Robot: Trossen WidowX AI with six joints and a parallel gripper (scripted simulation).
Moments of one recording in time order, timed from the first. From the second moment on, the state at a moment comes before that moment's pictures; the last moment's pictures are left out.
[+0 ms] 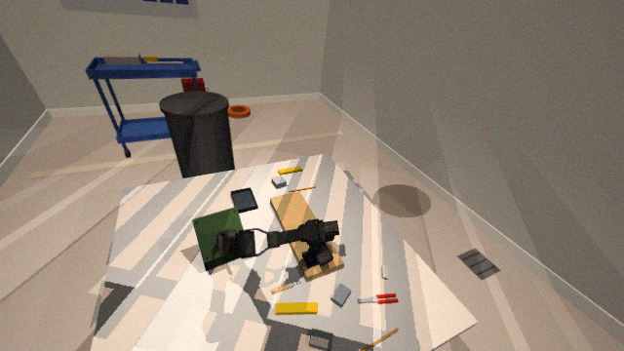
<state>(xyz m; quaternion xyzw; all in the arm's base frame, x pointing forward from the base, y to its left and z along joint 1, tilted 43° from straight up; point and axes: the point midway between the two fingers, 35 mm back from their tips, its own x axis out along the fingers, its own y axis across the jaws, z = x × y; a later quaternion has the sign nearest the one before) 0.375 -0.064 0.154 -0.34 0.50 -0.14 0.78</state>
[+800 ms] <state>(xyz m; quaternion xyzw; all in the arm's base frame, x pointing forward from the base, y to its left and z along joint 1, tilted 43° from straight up) 0.370 -0.059 0.163 -0.34 0.51 -0.15 0.78</state>
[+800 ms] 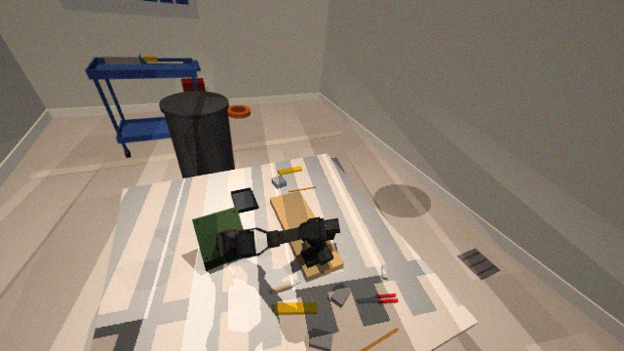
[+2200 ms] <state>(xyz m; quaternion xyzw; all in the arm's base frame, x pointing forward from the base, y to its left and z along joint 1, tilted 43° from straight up) 0.354 0.165 0.094 -0.46 0.54 0.09 0.70</state>
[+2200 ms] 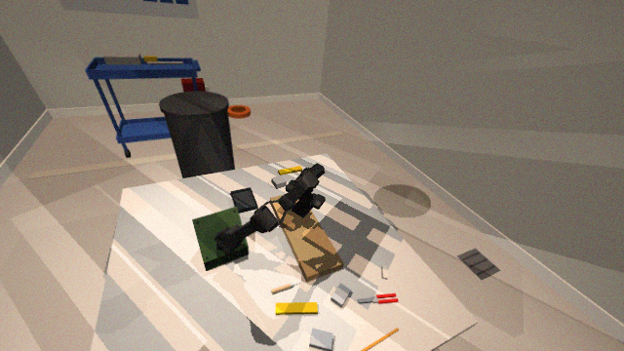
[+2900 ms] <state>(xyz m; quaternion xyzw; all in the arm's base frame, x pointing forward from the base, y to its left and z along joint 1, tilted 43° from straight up) 0.249 0.287 -0.042 -0.58 0.54 0.27 0.55</state>
